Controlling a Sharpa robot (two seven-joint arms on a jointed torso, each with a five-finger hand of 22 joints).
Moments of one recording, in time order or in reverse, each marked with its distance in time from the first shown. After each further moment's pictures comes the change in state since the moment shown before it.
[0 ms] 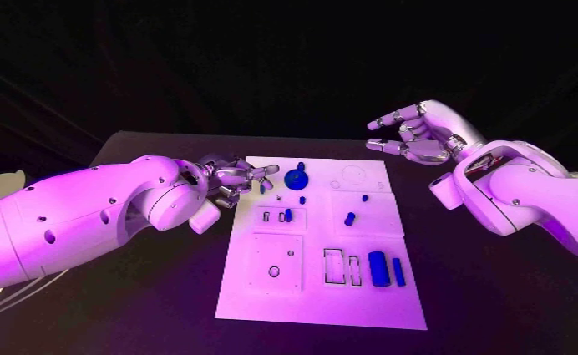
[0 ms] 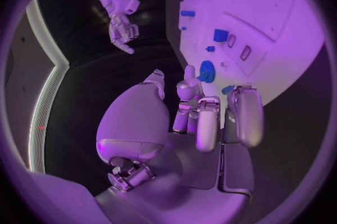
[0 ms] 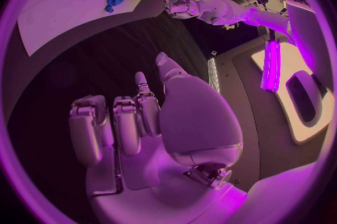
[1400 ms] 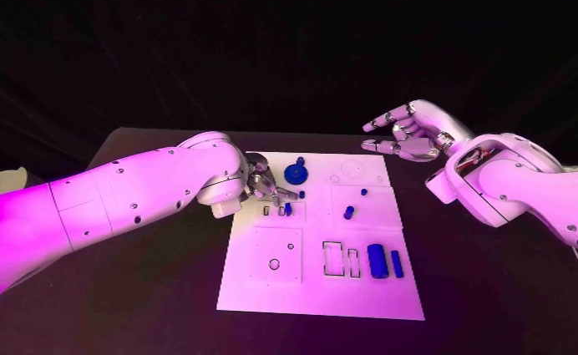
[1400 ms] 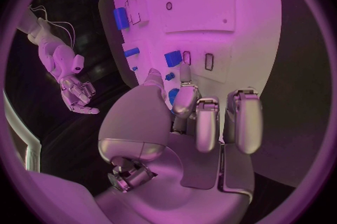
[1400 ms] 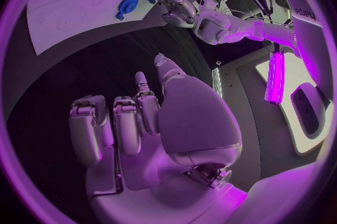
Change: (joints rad) left arm 0.034 0.273 -0.022 -0.196 -0.401 0.264 -0.332; left_hand 0.028 0.028 -0.140 0.003 -0.023 -0.049 -0.037 0.194 0.241 0.046 -0.023 0.156 0.179 0.003 -0.017 0.000 0.000 -0.015 0.005 -0.012 0.057 0.013; right arm -0.007 0.027 -0.004 -0.026 -0.115 0.035 -0.092; right_hand 0.014 0.014 -0.025 -0.002 0.070 0.003 -0.003 0.000 0.000 -0.007 -0.007 -0.021 -0.001 0.000 0.000 -0.004 0.000 0.000 0.000 0.000 0.000 0.000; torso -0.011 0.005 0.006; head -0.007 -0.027
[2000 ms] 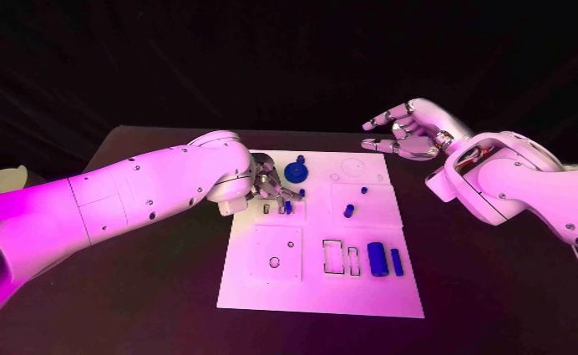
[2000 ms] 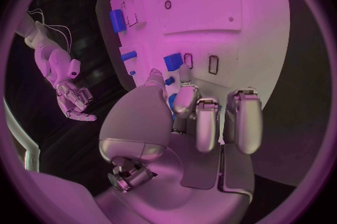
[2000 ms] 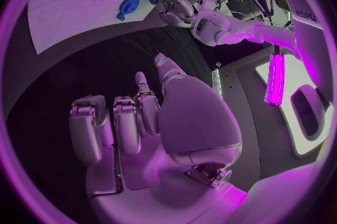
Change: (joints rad) left arm 0.000 0.050 -0.011 -0.050 -0.010 0.027 -0.002; left_hand 0.015 0.015 0.000 0.000 0.000 -0.004 -0.004 0.014 0.026 0.002 -0.002 0.000 0.000 -0.003 -0.003 0.000 0.000 0.000 0.000 0.000 0.005 0.000; right arm -0.001 0.006 0.000 -0.004 -0.015 0.000 -0.004; right_hand -0.004 0.004 -0.001 0.001 0.000 0.000 0.000 0.000 0.000 0.000 0.000 0.000 0.000 0.000 0.000 0.000 0.000 0.000 0.000 0.000 0.000 0.000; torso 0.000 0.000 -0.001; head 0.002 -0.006
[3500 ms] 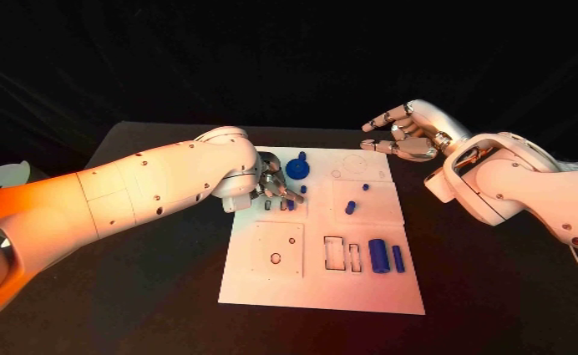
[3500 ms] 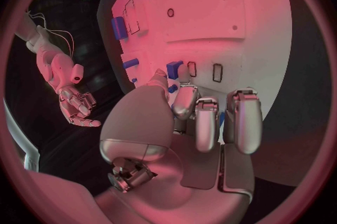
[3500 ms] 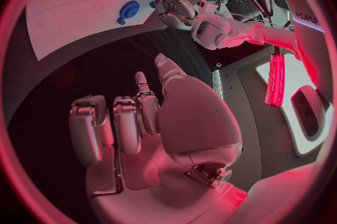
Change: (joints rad) left arm 0.000 0.020 0.000 -0.007 -0.004 0.057 -0.002; left_hand 0.096 -0.021 0.117 -0.006 0.000 -0.021 -0.014 0.036 0.124 0.008 -0.008 0.011 0.016 -0.001 -0.008 0.000 0.000 0.000 0.000 -0.007 0.000 0.000; right arm -0.015 0.011 0.000 -0.009 -0.003 0.005 -0.001; right_hand 0.000 0.000 -0.003 0.003 0.000 0.000 0.000 0.000 0.000 0.000 0.000 0.000 0.001 0.000 0.000 -0.004 0.000 0.000 0.000 0.000 0.000 0.000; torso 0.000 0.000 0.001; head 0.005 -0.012
